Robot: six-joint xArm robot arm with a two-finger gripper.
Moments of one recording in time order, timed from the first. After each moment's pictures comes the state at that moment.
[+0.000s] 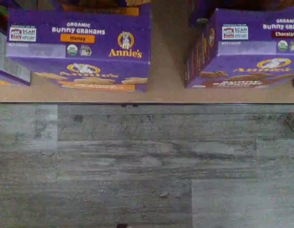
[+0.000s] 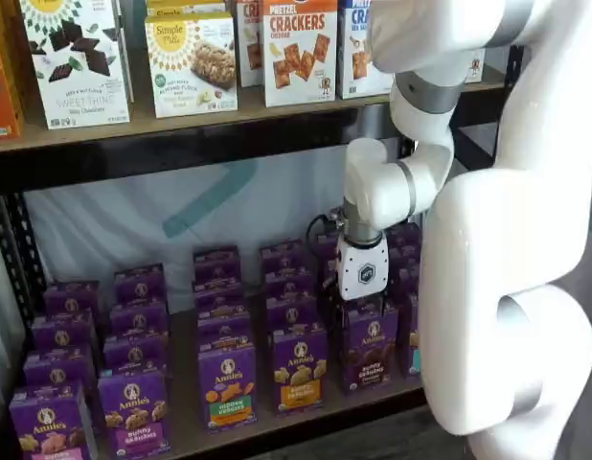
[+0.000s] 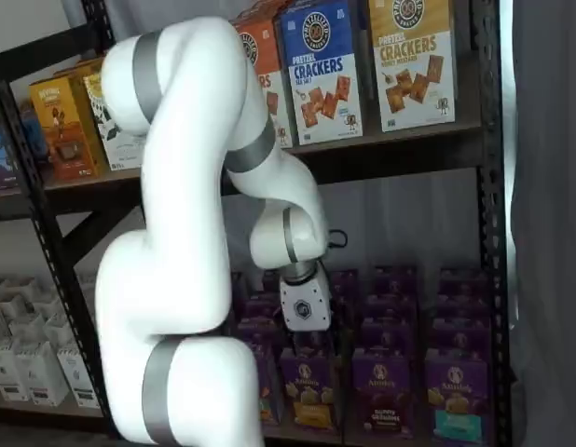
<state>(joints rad) 0.03 0.23 -0.66 -0.15 0.38 0.18</state>
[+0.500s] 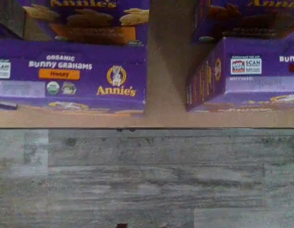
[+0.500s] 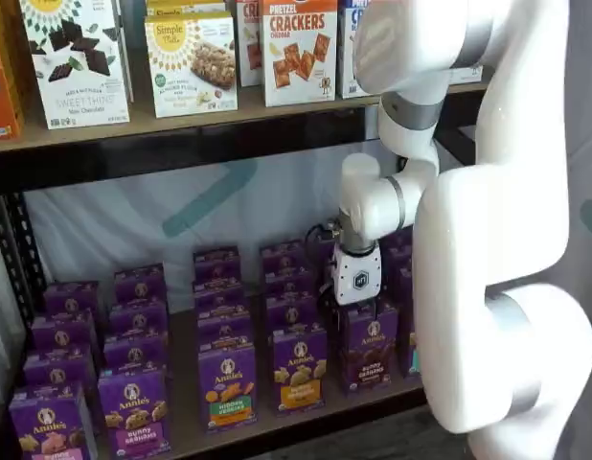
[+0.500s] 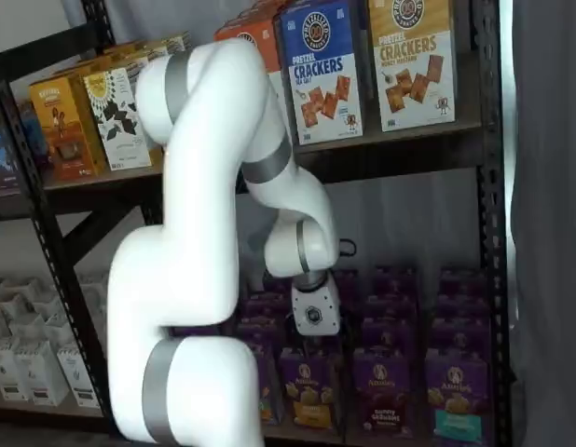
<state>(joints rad) 0.01 0.43 -0.82 -0.16 0.33 0.16</state>
